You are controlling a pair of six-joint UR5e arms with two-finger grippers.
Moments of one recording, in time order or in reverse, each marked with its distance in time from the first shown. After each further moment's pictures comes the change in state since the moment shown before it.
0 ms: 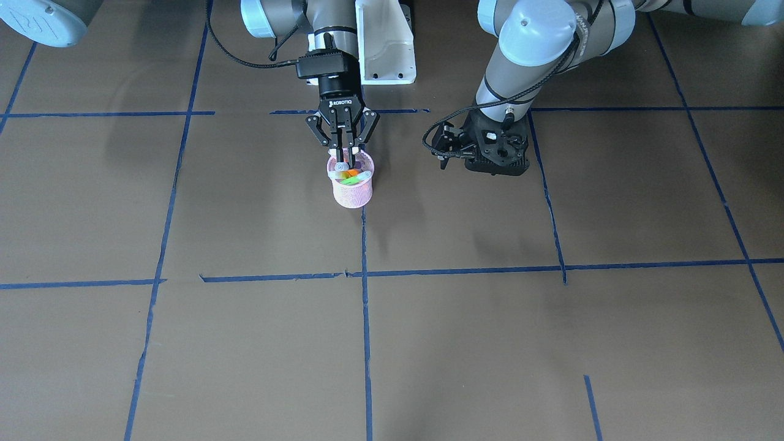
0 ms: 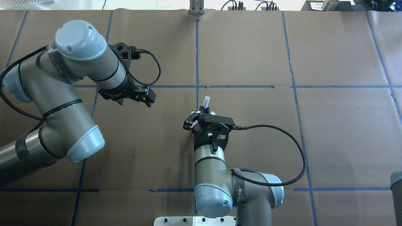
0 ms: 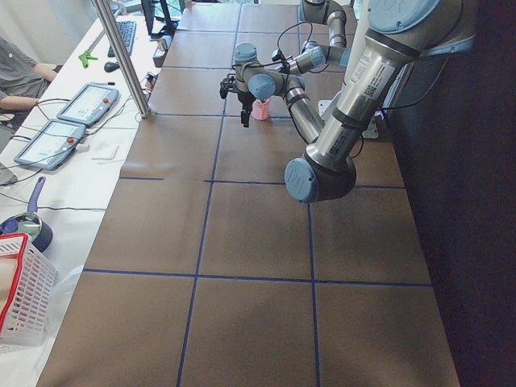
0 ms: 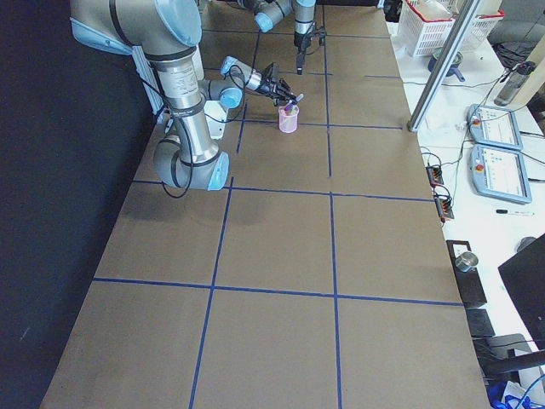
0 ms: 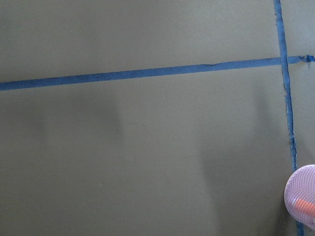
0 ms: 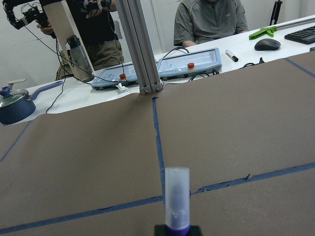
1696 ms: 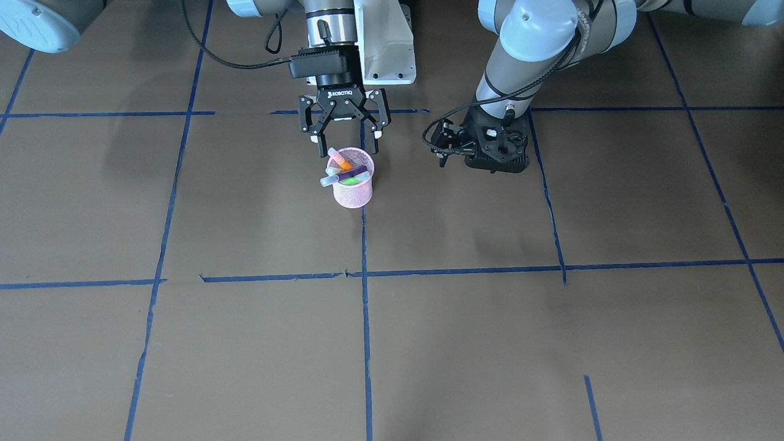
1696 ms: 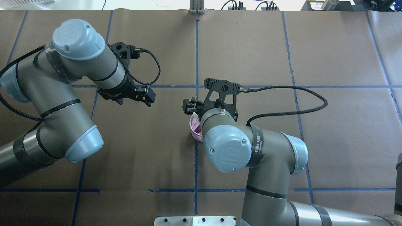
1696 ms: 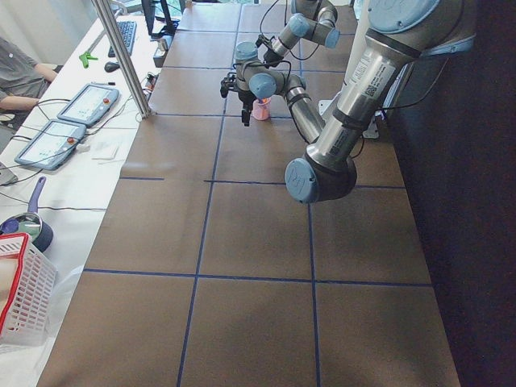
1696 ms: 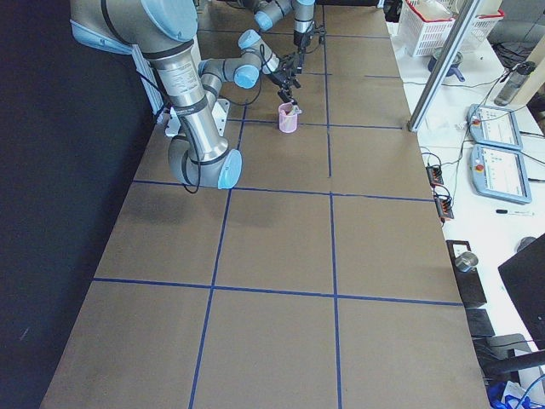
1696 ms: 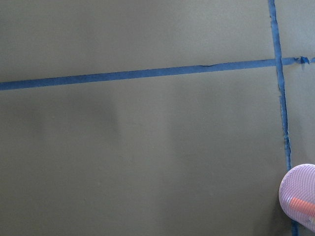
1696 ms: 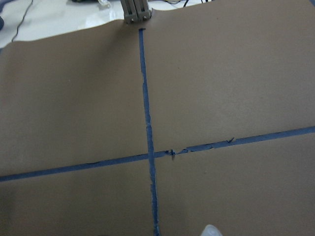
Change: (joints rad) left arm -0.005 0.004 -0.016 0.006 -0.001 -0.005; right arm 0.220 0.038 0.167 -0.217 0.634 -0.148
